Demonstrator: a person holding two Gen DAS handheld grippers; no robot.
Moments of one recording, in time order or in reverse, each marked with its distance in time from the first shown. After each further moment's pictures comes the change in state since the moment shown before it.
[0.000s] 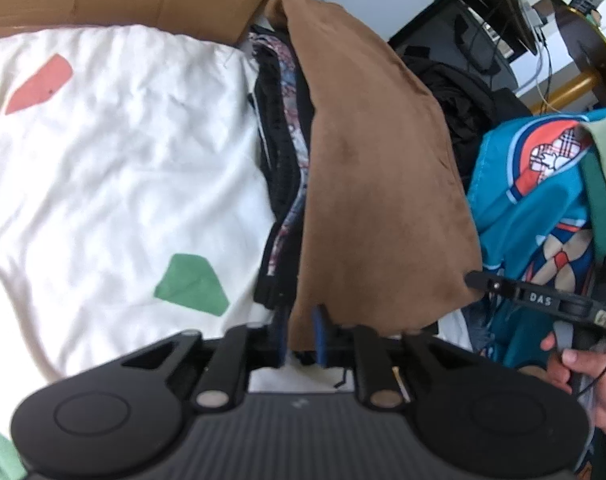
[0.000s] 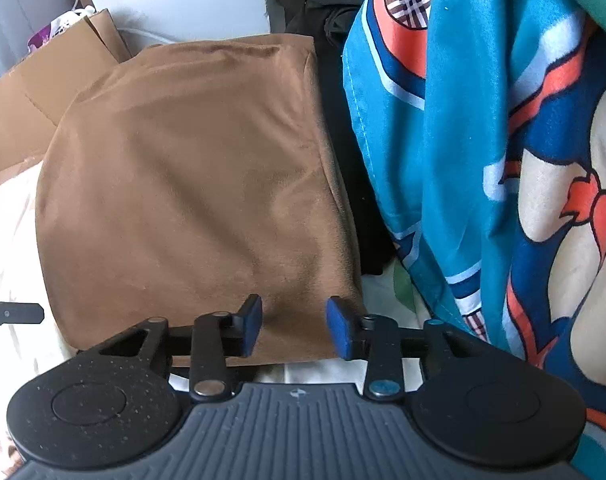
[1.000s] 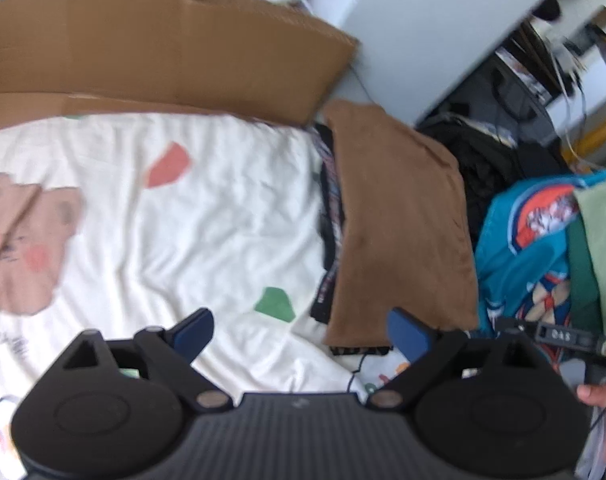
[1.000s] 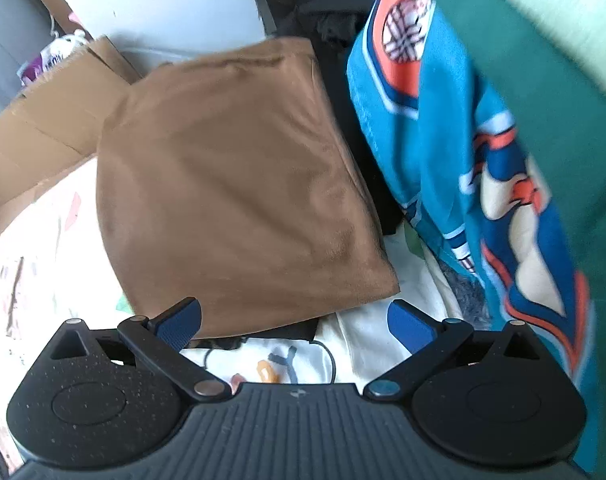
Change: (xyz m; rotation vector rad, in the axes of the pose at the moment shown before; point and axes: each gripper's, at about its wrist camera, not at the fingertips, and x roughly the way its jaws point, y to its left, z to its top) left arm -0.169 -0.036 0.038 -0.091 -0.034 0.257; right arm -0.067 0.026 0.031 0.148 0.145 0.005
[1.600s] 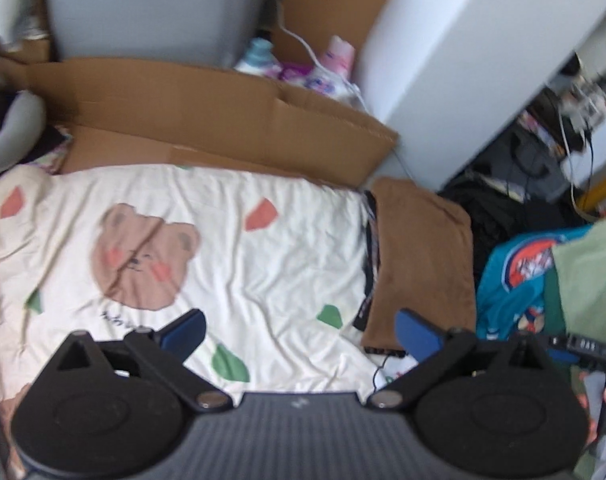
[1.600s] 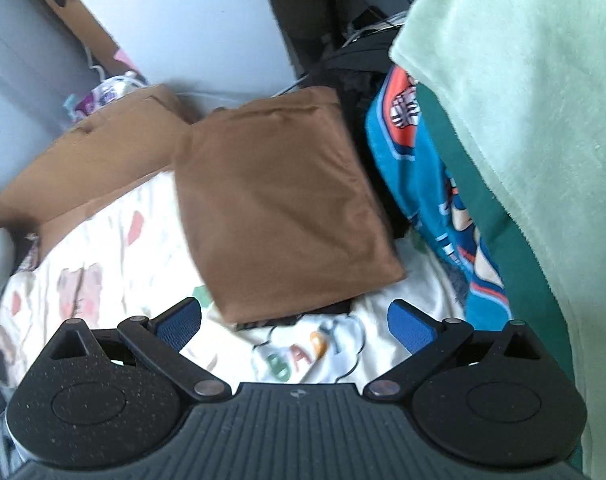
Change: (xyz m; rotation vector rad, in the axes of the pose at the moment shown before) left arm -0.176 0.026 -0.005 -0.062 -0.095 0.132; right arm -0.127 0.030 0.013 0.028 0.020 0.070
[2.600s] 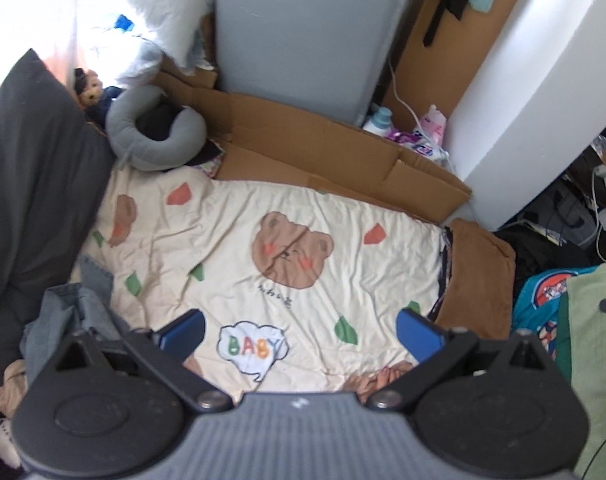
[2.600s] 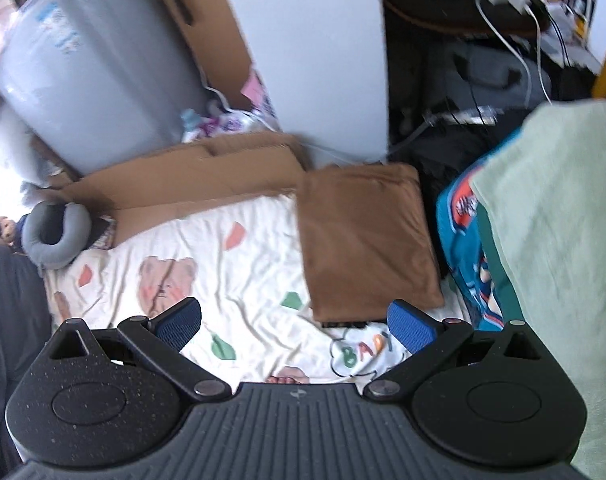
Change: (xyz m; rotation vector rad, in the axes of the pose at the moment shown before) left arm -0.238 0.107 -0.052 -0.120 -0.063 0.192; right arm -0.198 0.145 -0.001 -0.198 -0.091 0.061
